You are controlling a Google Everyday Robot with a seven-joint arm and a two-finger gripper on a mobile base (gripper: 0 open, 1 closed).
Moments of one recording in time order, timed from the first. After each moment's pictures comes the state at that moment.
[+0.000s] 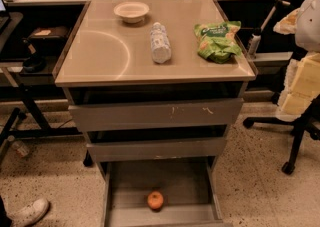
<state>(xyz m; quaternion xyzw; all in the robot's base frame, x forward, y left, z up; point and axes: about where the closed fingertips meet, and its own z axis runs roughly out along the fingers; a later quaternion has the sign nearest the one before) 0.438 -0.216 0.978 -0.60 0.78 -0.04 0.16</state>
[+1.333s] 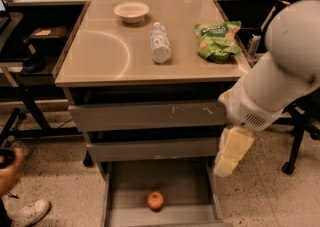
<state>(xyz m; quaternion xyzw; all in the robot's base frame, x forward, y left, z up) 0.419 -0.143 0.825 -0.61 0.78 0.07 0.13</state>
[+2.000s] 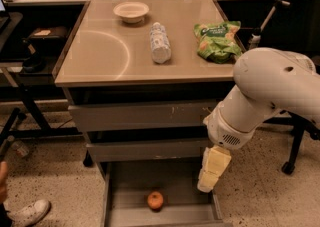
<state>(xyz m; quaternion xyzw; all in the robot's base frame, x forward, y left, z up) 0.412 -0.115 0.745 -0.61 0.78 0.12 0.10</state>
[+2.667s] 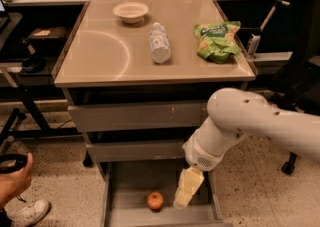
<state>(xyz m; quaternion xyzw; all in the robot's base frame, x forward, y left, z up) 0.401 -0.069 0.654 -0.59 0.78 0.20 0.08</state>
